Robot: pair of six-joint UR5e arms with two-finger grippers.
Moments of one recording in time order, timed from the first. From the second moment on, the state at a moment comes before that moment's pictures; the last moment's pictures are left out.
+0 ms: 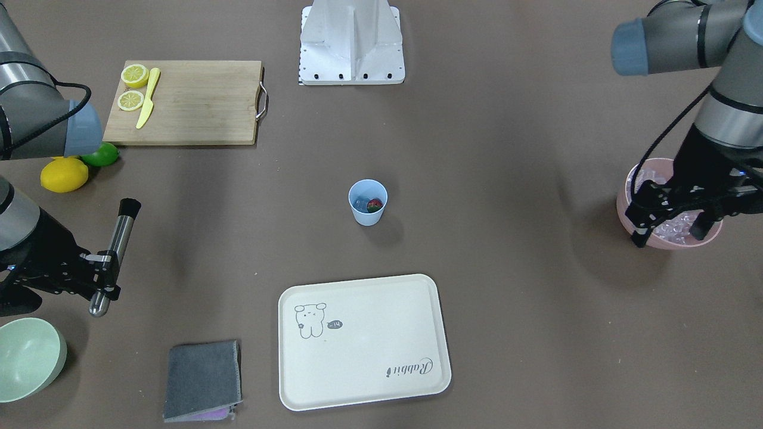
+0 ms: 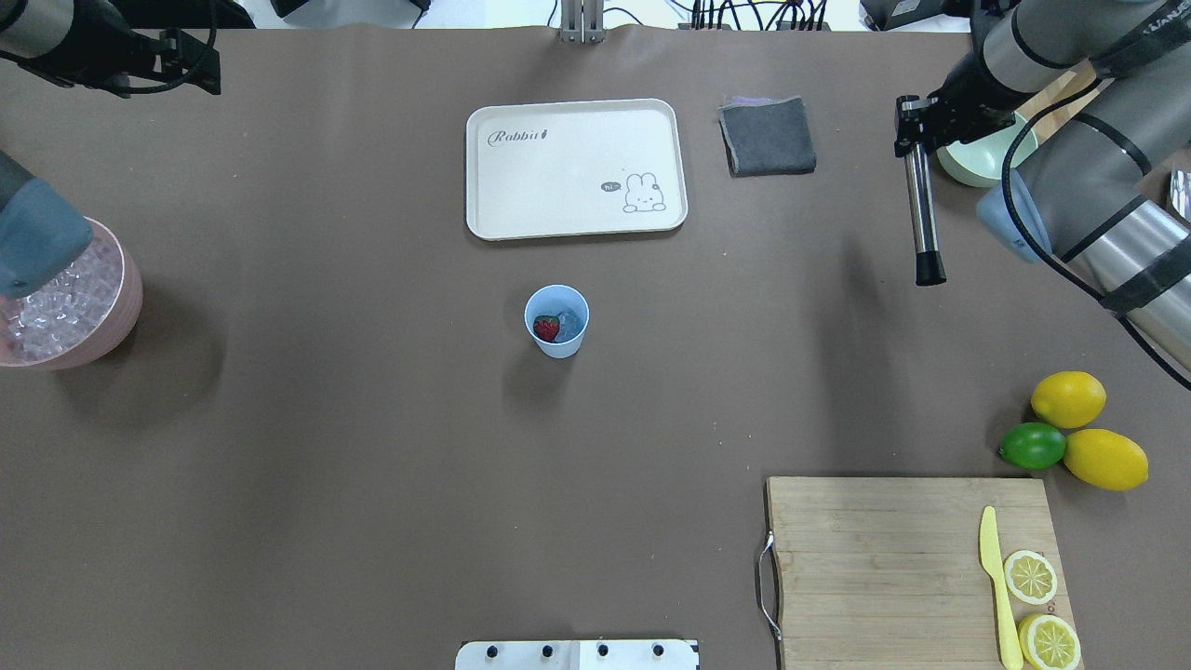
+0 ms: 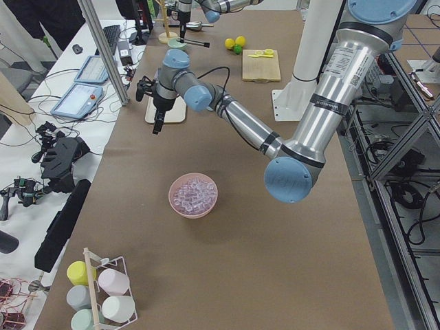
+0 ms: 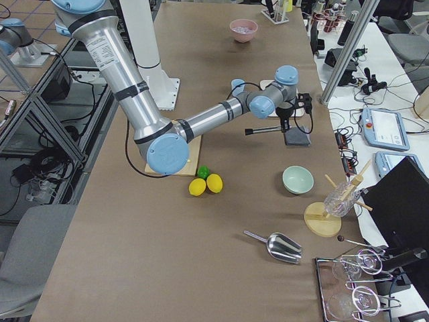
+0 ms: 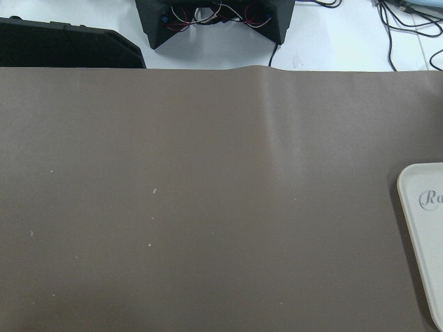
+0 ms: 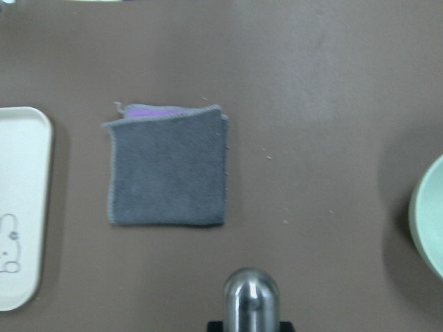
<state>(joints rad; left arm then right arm) -1.17 -1.95 -1.80 -1.71 -1.96 -0.86 1.09 -1.04 1.52 -1.28 2.18 0.74</state>
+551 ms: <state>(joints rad) -1.33 -1.75 -1.78 -1.71 -1.97 -0.87 0.95 -0.88 1.59 -1.27 2.04 0.68</state>
